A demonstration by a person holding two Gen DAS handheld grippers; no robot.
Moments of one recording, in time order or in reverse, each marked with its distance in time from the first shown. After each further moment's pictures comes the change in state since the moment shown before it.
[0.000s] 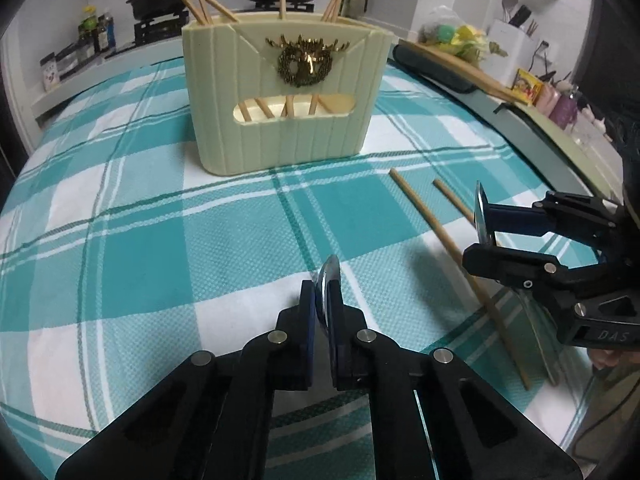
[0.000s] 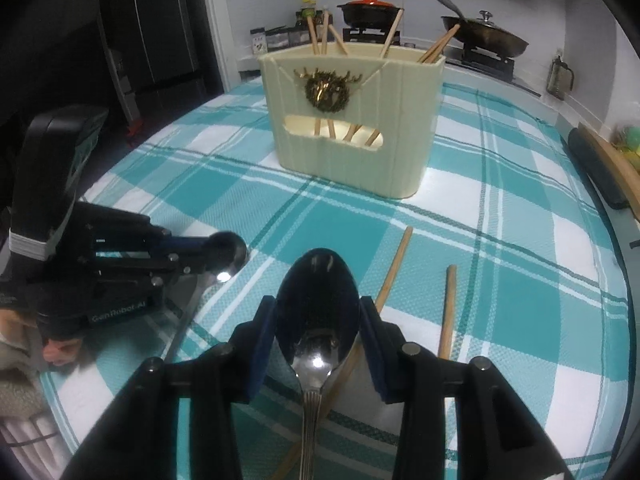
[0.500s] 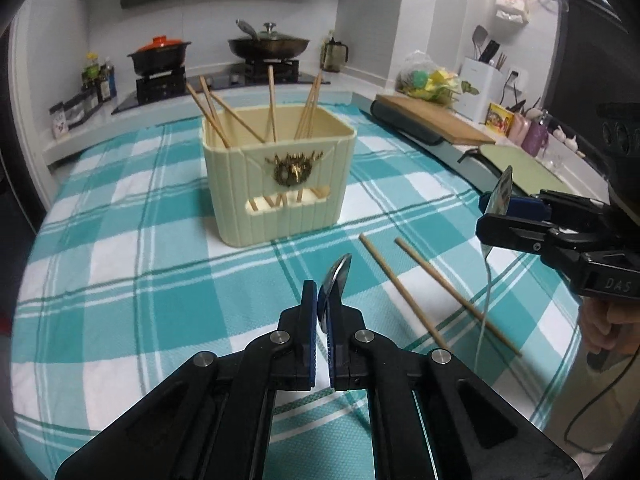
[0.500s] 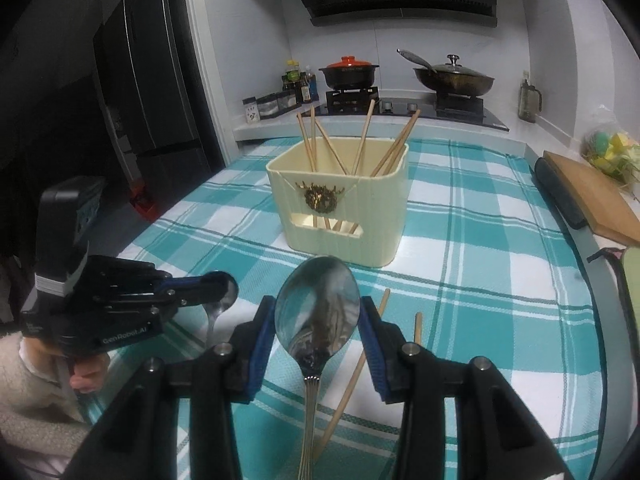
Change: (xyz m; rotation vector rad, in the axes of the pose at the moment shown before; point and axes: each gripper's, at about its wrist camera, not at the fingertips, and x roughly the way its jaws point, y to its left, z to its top) left arm -0.091 -0.007 0.024 0.048 -0.158 -0.021; right arm -0.084 0.004 0.026 0.072 -0.189 -0.003
